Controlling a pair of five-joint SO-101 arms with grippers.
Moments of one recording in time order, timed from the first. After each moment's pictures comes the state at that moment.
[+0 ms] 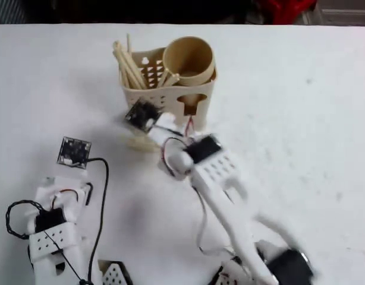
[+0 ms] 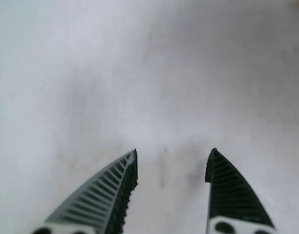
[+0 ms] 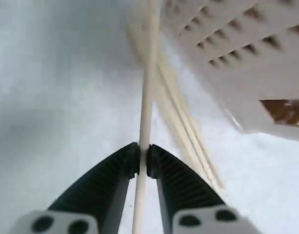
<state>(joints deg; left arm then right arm) -28.4 -66.0 90.7 40.0 -32.7 -35.9 -20.2 31.9 59.8 26.2</state>
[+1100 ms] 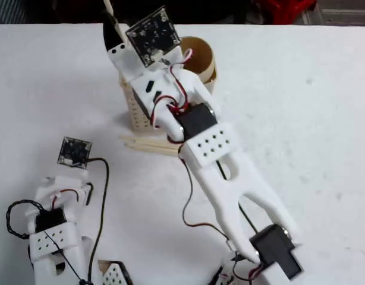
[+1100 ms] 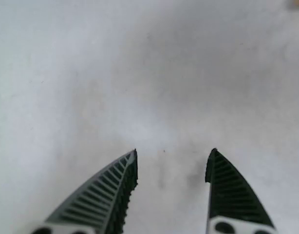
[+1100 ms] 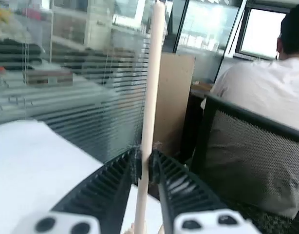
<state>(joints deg) -28.1 -66.0 90.7 40.0 -32.7 -36.7 -8.0 0.3 12.0 12.3</state>
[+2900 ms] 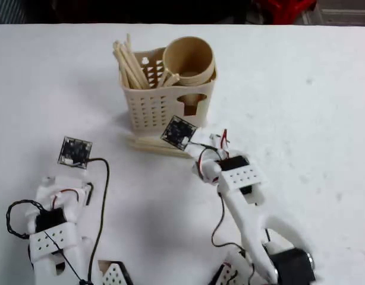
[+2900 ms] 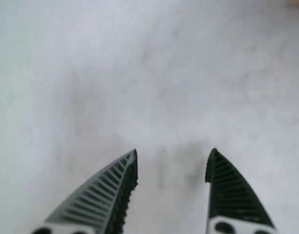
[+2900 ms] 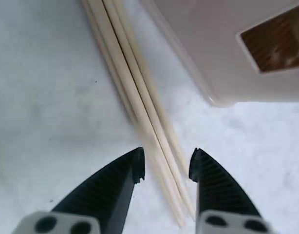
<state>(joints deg) -27.9 -66.0 90.7 40.0 -32.7 -20.7 -20.4 56.3 30.9 45.6</state>
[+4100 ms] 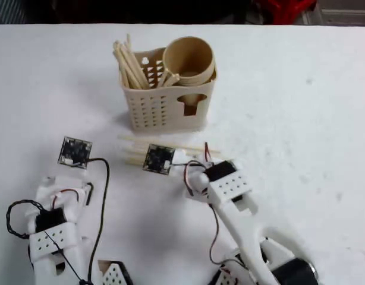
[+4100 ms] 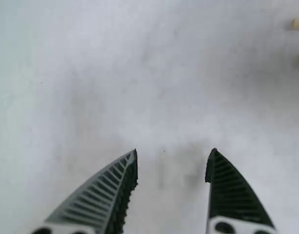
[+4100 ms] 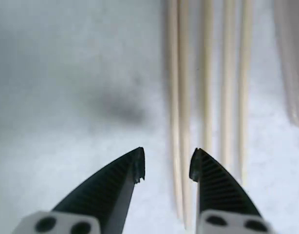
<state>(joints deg) -27.9 -66.0 90.7 40.0 -32.7 -29.7 -26.3 56.2 48.5 51.9</state>
